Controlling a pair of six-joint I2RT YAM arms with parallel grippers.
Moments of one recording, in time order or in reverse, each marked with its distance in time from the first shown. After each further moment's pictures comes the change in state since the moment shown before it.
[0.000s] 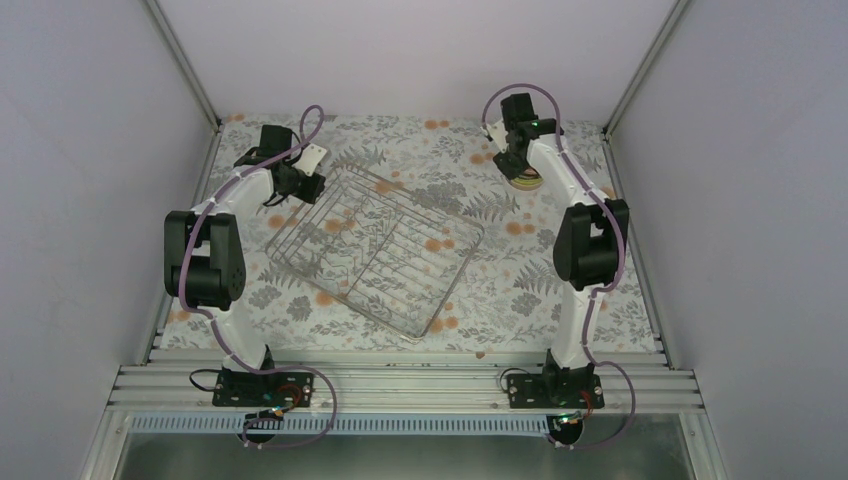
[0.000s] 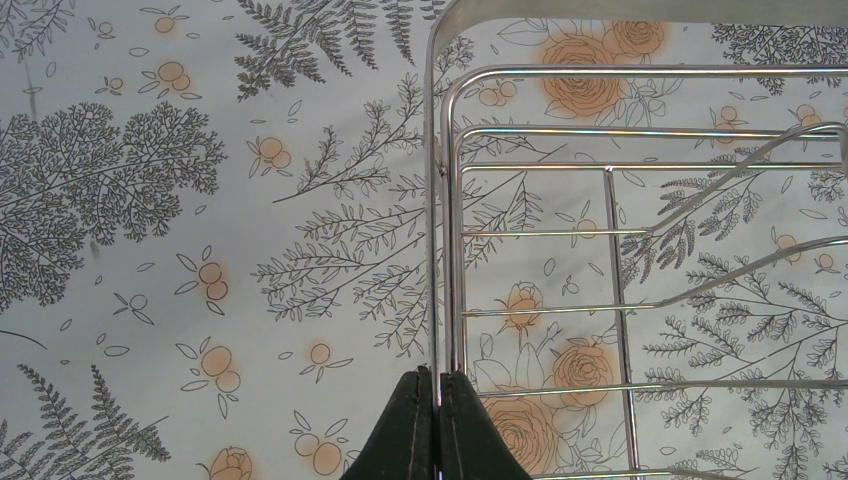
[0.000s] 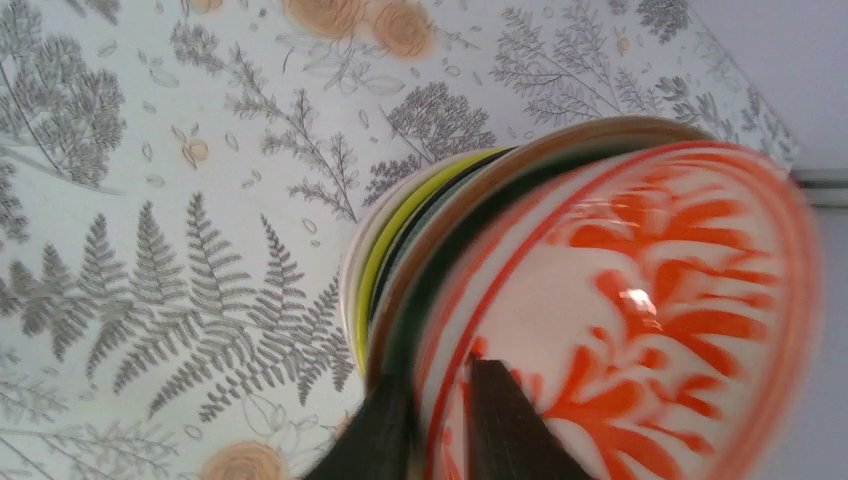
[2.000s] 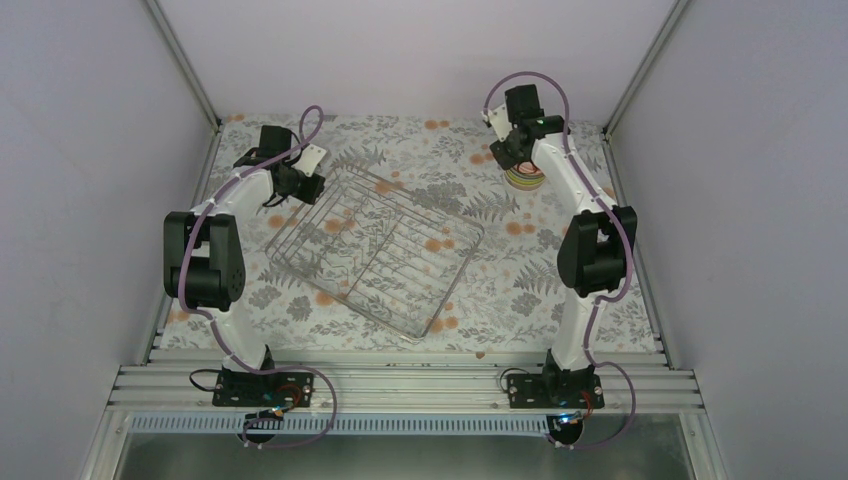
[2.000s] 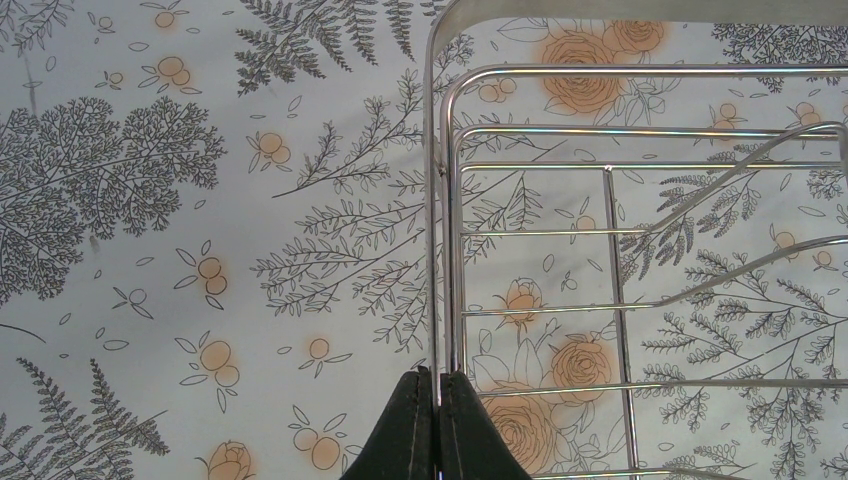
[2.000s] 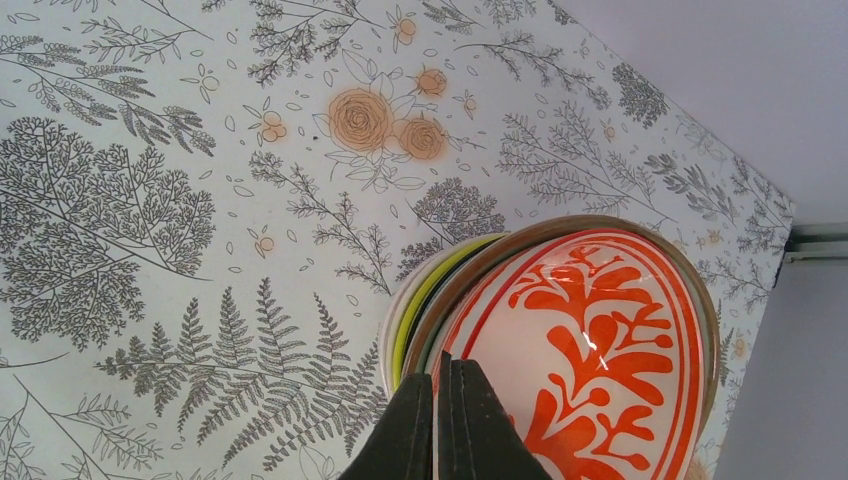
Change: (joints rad) left arm 0.001 -0.006 -0.007 0.000 0.000 -0.003; right arm 0.003 -0.062 0.009 0.059 -0.113 0.068
